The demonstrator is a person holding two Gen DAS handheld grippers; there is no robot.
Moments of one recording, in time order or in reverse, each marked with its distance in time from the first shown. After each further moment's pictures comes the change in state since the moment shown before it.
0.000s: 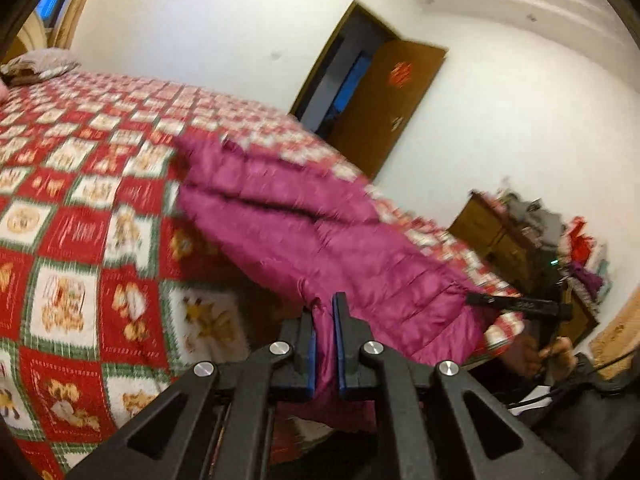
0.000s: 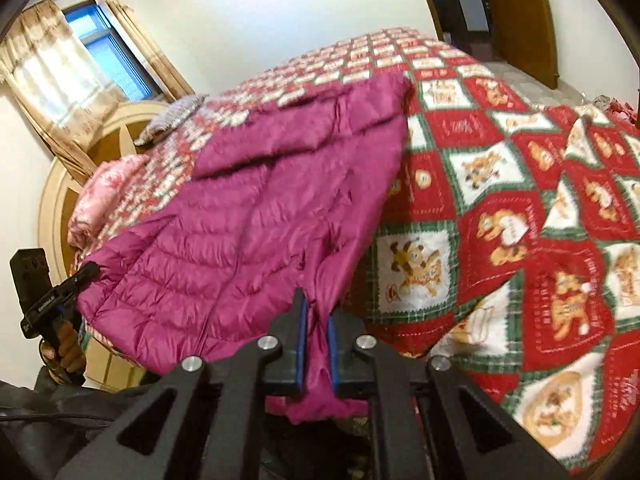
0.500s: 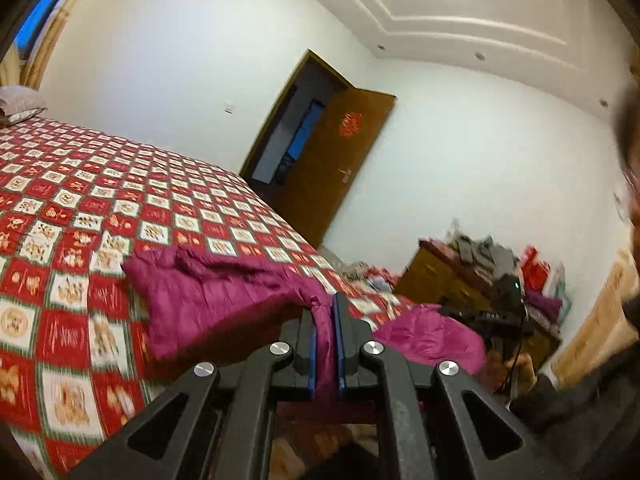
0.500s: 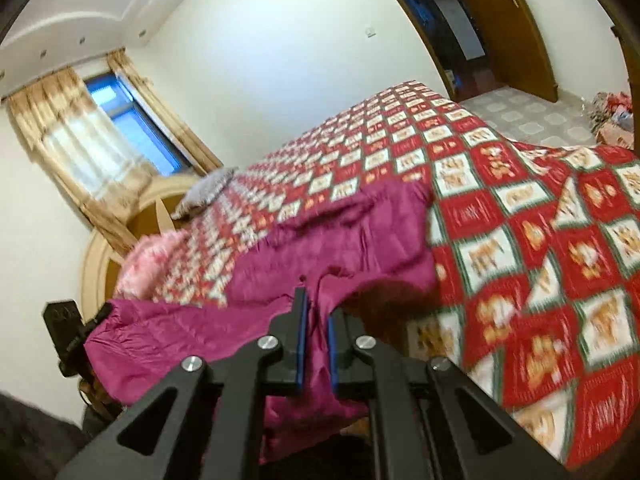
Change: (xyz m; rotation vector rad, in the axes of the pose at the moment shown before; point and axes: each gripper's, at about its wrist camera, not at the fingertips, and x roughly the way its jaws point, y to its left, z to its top) left arm -0.033 -0.009 0.090 0.029 -0.169 -0.133; right arm -0.059 0.000 0.068 0.110 -0.213 0.146
